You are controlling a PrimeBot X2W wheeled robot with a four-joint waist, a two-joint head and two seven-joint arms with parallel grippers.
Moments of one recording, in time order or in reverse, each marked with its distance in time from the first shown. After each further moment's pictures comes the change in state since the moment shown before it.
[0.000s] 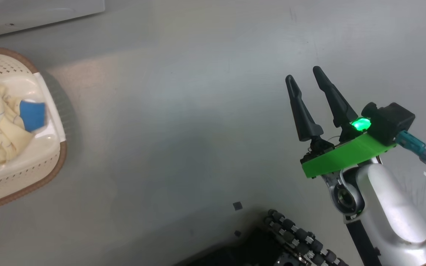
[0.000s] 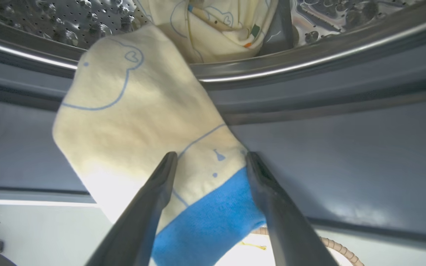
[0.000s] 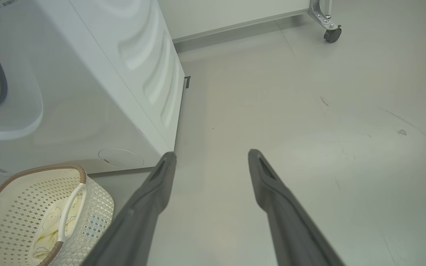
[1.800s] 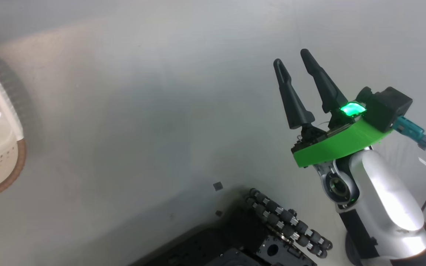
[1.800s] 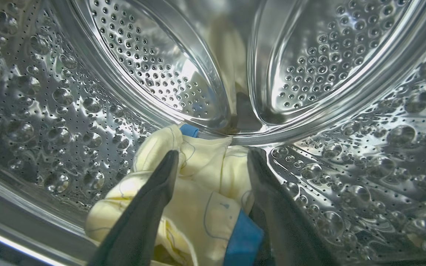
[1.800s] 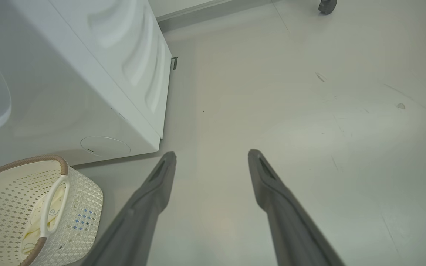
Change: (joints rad) left arm -0.410 -0.066 0.039 0.206 0.102 -0.027 -0.584; right arm -0.069 0.005 0.064 -0.019 0.079 0.000 0.000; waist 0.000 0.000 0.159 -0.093
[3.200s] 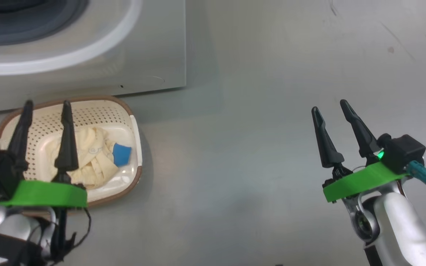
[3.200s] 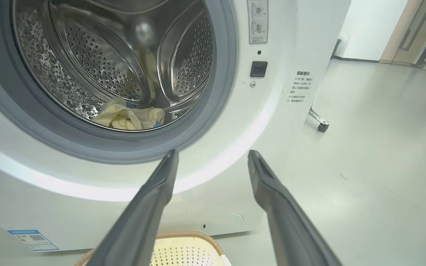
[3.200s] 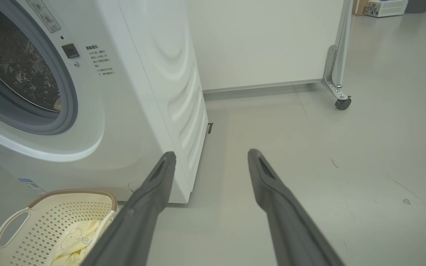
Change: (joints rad) left arm 1.279 -0.208 0.025 -0.718 -0.178 0.037 -0.362; right arm 0.201 -0.008 -0.187 0.029 -0.234 0.000 0.000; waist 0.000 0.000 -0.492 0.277
